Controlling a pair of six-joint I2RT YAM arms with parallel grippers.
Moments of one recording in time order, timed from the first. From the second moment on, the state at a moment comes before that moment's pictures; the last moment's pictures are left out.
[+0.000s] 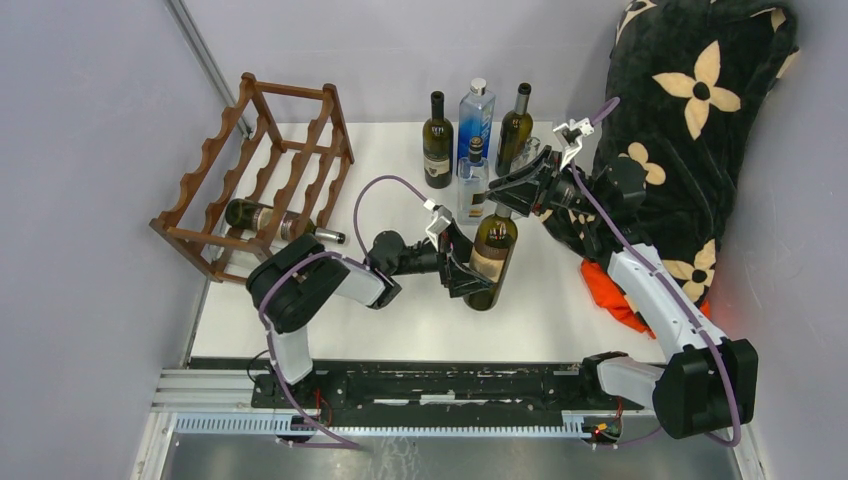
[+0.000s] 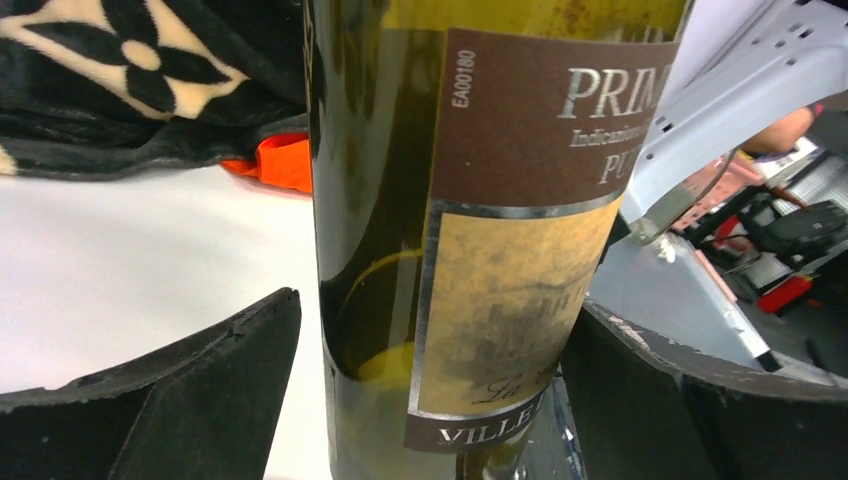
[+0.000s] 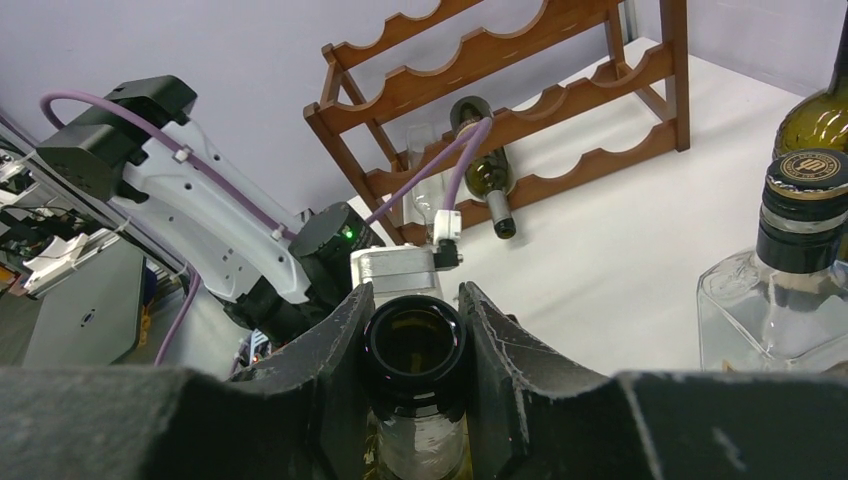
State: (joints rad) left arm -0.77 1.82 0.65 1.37 0.76 -0.59; right arm 0.20 1.17 0.89 0.49 -1.03 0.58
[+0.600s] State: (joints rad) left arm -0.83 1.94 0.76 1.52 0.79 -0.76; right arm 0.19 1.18 0.87 0.50 -1.03 0.61
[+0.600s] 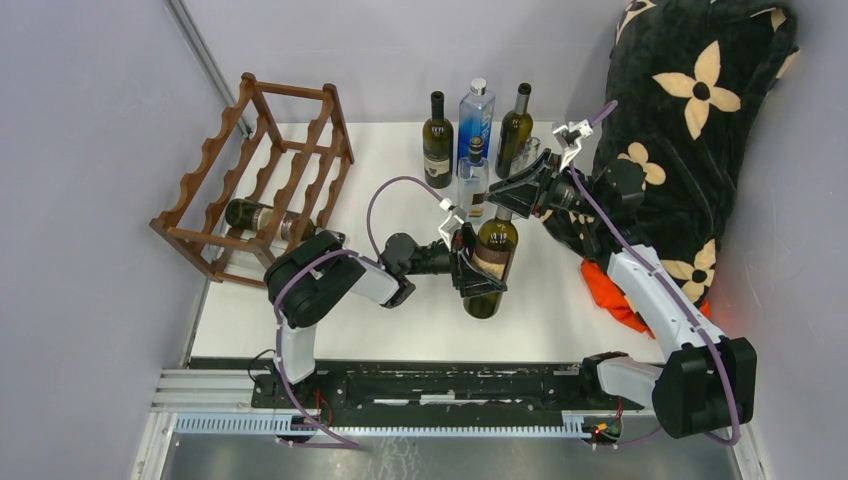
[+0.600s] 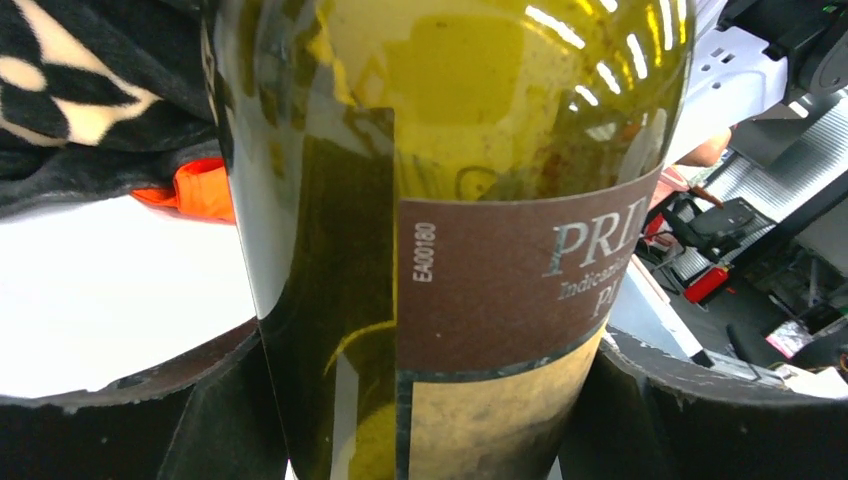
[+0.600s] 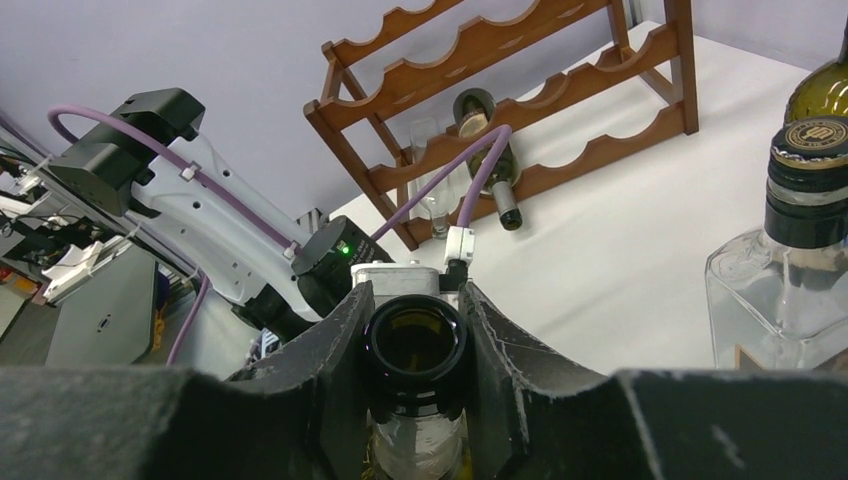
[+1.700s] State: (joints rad) left arm -0.74 1.64 1.17 -0.59 0.51 0.54; right arm 0.19 1.37 1.39 -1.05 -0.99 -1.06
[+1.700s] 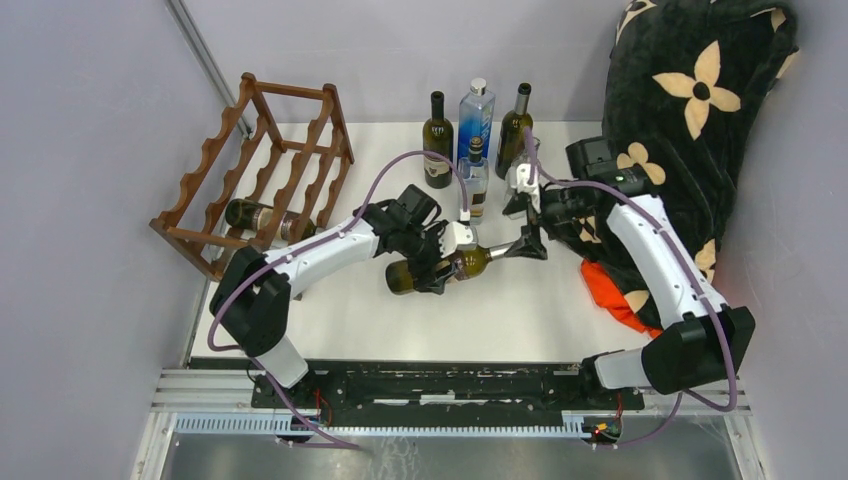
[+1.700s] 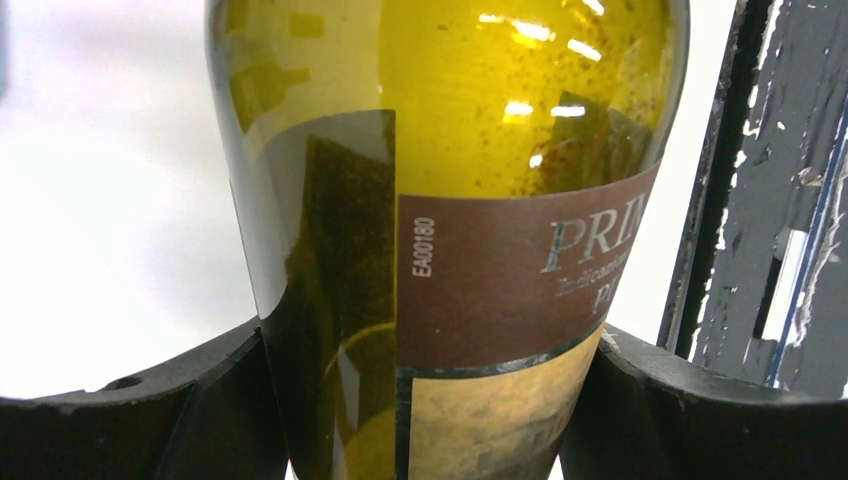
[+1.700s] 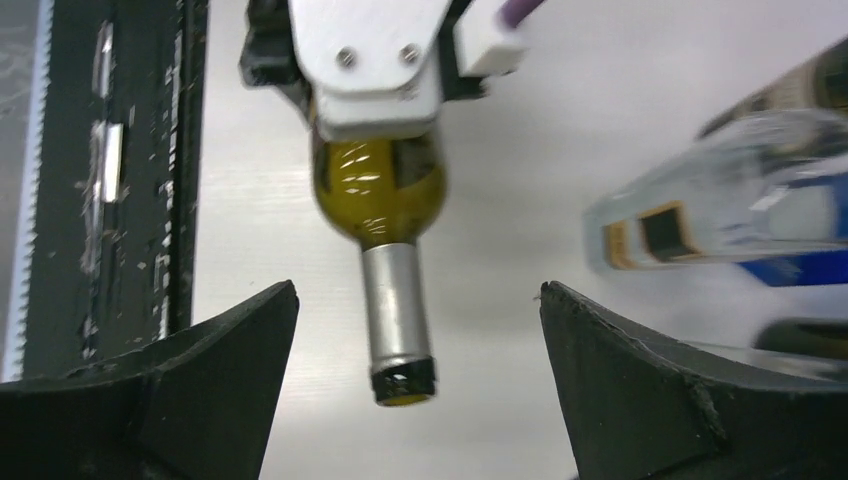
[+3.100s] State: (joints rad) left arm -0.78 1.62 1.27 -0.77 0.41 0.67; right arm 0.45 1.42 1.16 -0.91 -0.76 -1.01
